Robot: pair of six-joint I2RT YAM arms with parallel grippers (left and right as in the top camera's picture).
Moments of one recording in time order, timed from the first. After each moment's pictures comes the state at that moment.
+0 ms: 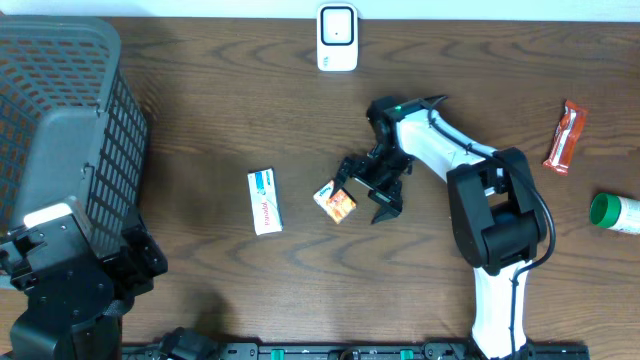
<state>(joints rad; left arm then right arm) -0.40 0.67 1.39 -1.31 -0.61 -0.43 0.40 2.19 1.51 -1.08 -0.58 0.78</state>
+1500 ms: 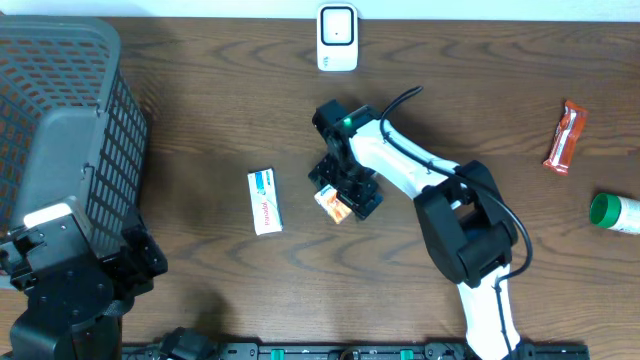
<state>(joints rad) -0.40 0.67 1.39 -1.31 -0.61 -0.43 0.60 2.21 1.62 -1.06 -0.22 1.34</state>
